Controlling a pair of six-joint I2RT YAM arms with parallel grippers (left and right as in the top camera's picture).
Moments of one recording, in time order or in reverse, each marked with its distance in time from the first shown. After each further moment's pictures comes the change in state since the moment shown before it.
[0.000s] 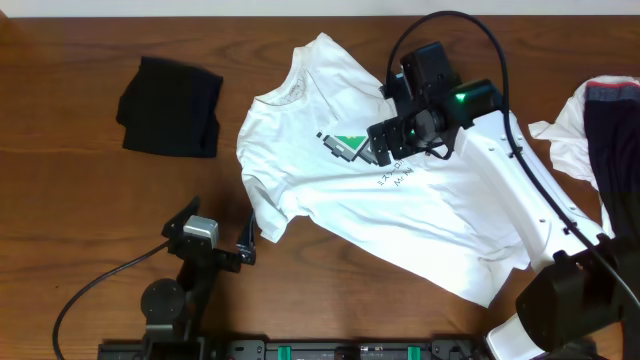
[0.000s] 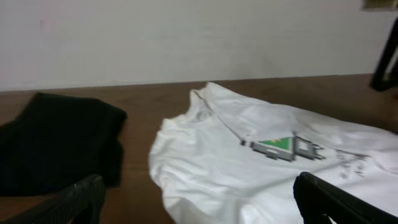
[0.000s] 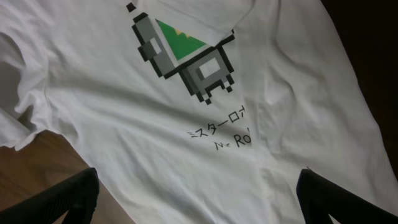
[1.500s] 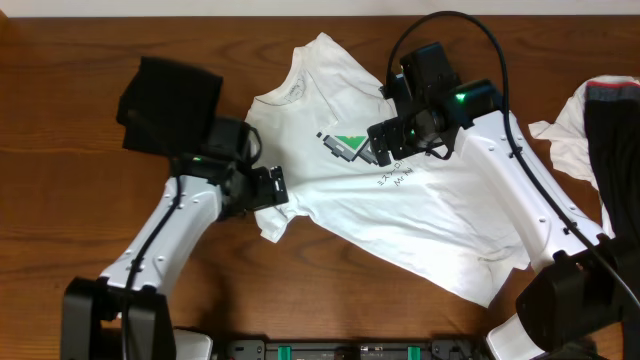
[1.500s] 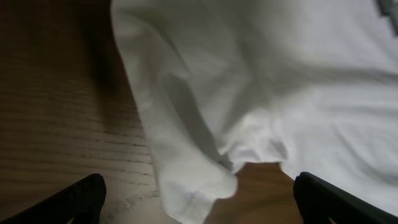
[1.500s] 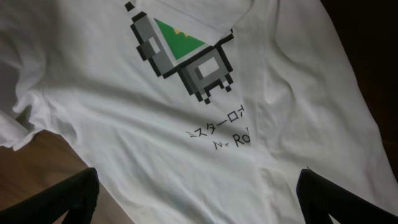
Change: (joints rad) left arm -0.202 1.518 0.924 -0.651 -0.116 -0.393; right arm 0.000 0.000 -0.001 0.000 0.004 0.000
